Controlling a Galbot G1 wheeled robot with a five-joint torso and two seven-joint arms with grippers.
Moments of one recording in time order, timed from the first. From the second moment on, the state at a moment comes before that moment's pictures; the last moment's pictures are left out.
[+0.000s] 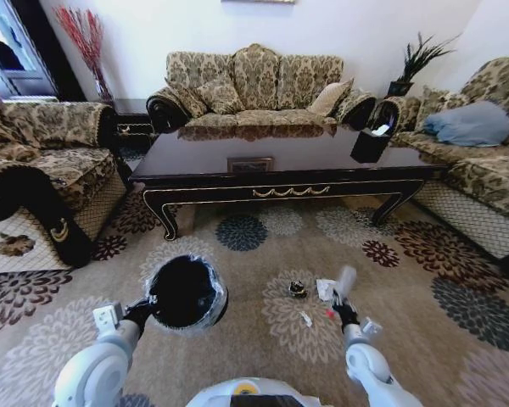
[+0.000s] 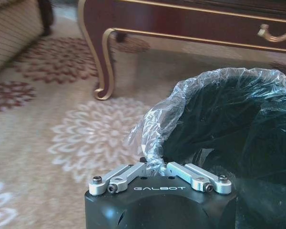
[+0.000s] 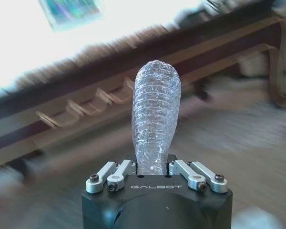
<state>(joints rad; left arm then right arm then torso) 1.64 -1.17 -0.66 -2.38 -0.77 0.73 -0.40 -1.49 1.13 0.46 1.81 0.81 0.30 0.08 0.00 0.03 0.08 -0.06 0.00</state>
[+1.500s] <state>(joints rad) 0.63 -0.89 0.13 -1.81 -1.16 0.74 -0.40 -1.00 1.01 0.11 1.61 0.79 0.58 -0.34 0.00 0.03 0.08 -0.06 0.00</state>
